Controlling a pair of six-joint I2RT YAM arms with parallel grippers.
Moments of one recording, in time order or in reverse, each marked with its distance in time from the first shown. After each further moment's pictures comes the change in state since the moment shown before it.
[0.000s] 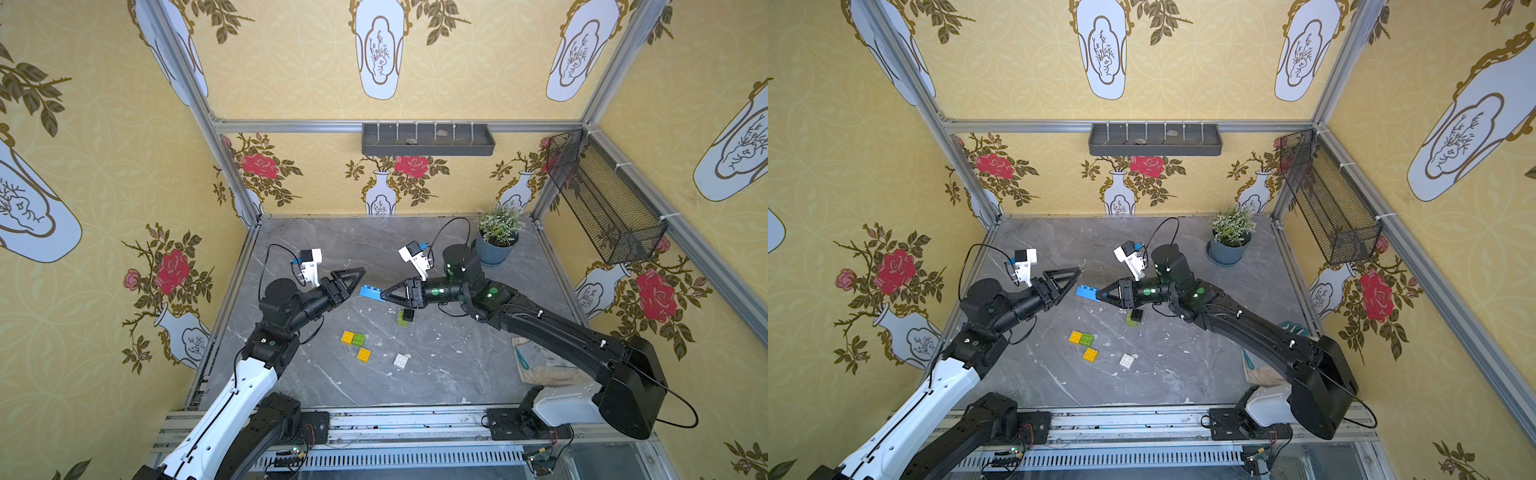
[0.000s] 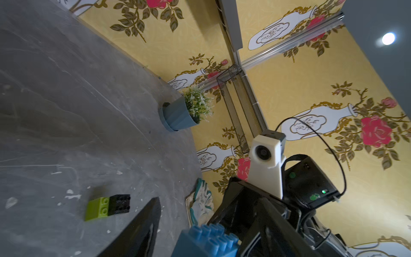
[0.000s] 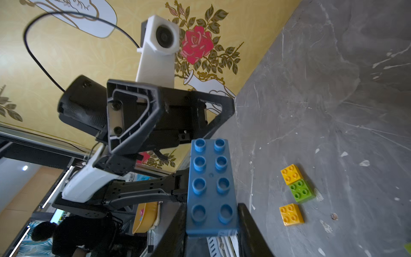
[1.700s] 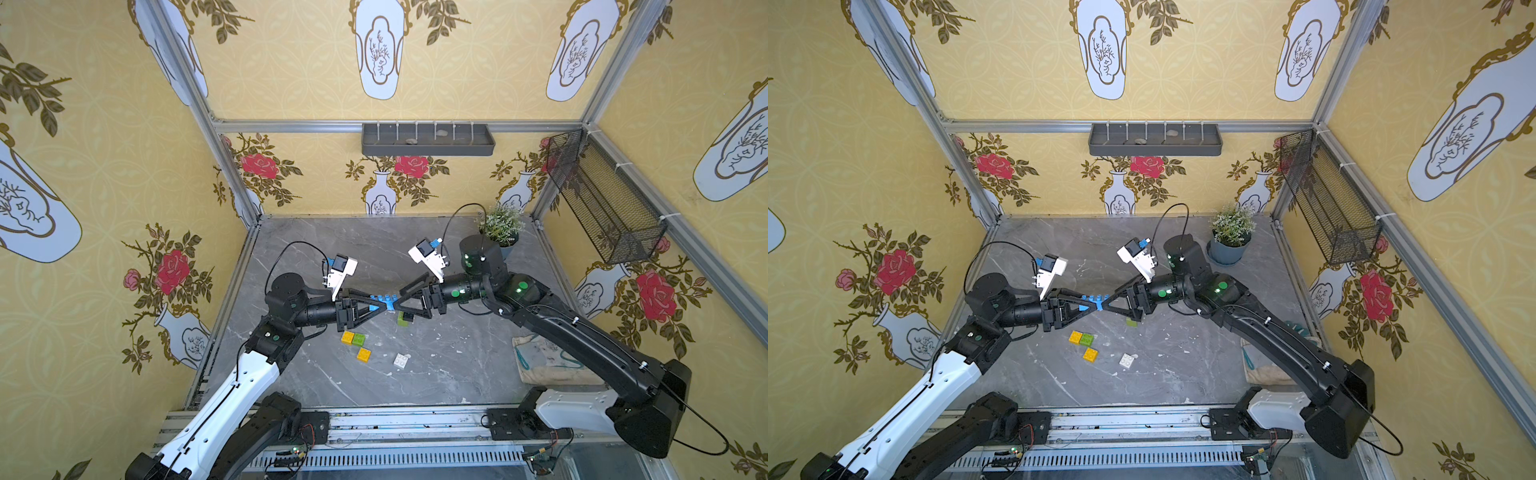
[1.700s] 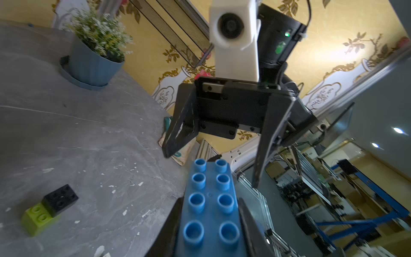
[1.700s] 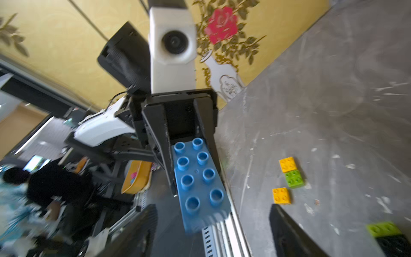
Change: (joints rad) left arm -0.088 0.062 0.016 0.083 0.433 0.331; right arm -0.058 -0.119 0.132 -0.320 -0.032 -0.238
